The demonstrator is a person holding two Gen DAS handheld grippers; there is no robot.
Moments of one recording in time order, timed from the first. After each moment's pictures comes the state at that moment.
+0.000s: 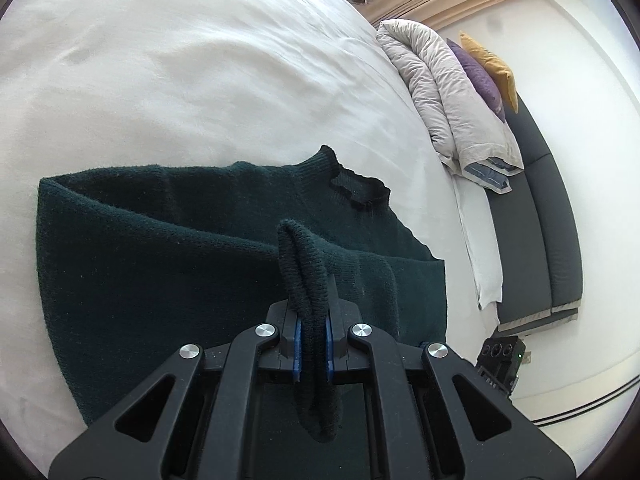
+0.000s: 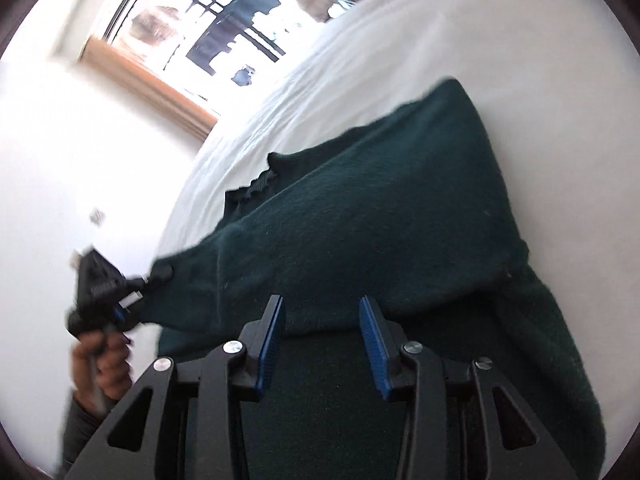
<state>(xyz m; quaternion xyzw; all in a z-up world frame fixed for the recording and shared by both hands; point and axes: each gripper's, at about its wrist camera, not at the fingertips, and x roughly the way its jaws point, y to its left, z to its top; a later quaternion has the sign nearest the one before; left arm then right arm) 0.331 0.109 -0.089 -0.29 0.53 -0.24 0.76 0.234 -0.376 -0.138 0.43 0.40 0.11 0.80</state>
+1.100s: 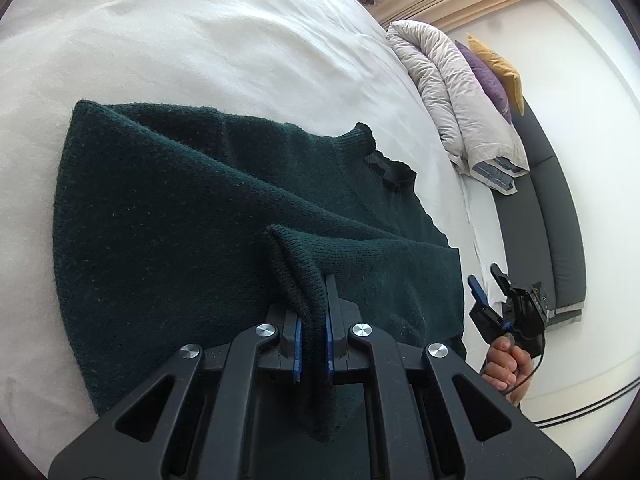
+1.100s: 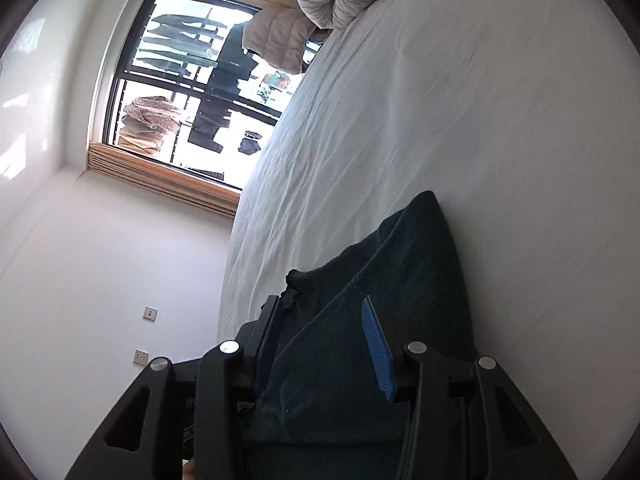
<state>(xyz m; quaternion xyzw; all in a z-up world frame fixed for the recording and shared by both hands) 0.313 0.108 -0.129 -0.30 0.52 -0.23 0.77 0.291 -0.413 -0.110 0.50 0.34 0.09 0.79</state>
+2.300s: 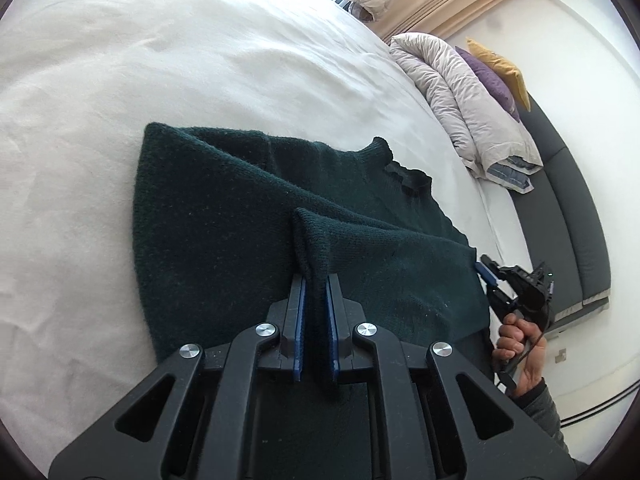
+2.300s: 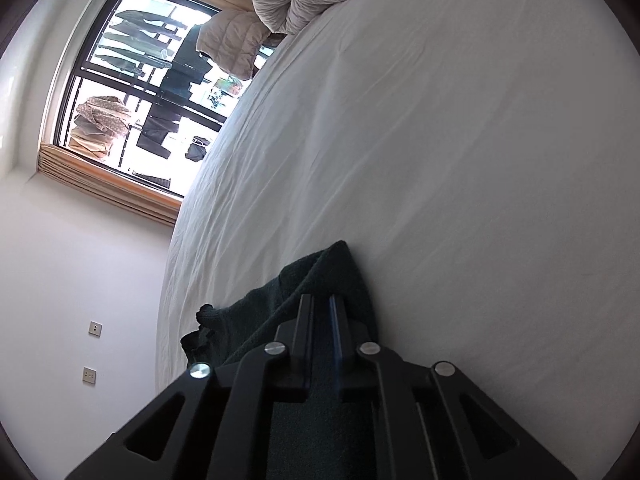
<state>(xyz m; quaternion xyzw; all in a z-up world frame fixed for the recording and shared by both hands) 0.301 0.121 -0.126 -0.24 0.49 -0.20 0.81 0.288 -0.436 -0.125 0.46 0.35 0.02 0.82</state>
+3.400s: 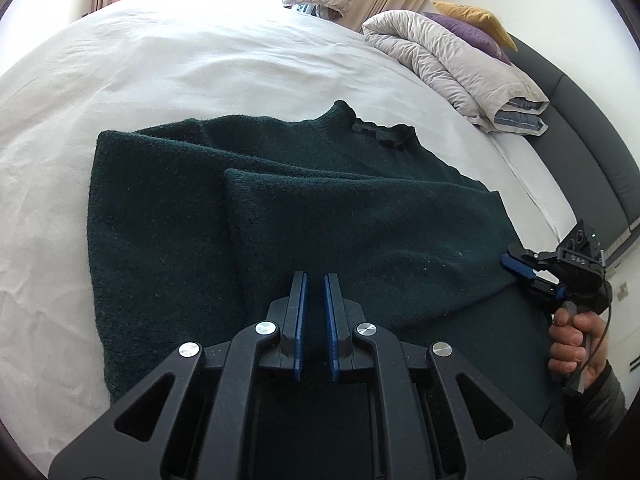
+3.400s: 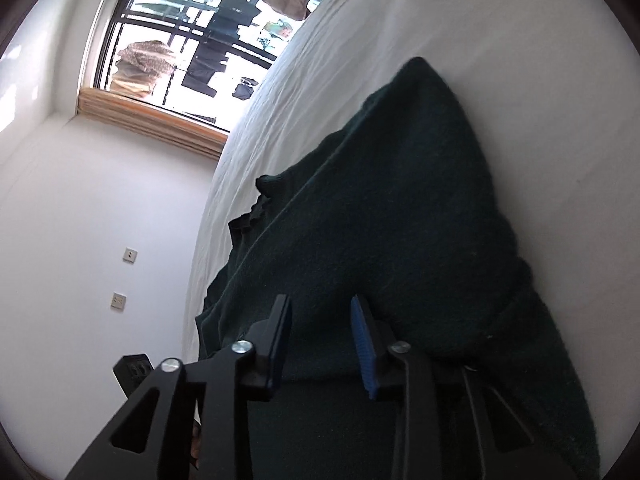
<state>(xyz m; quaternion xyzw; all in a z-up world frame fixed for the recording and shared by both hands) 0.263 0.063 -0.129 -0.11 0.46 -0.20 0.86 0.255 -0.387 -0.155 0.48 0.40 0.12 0.77</state>
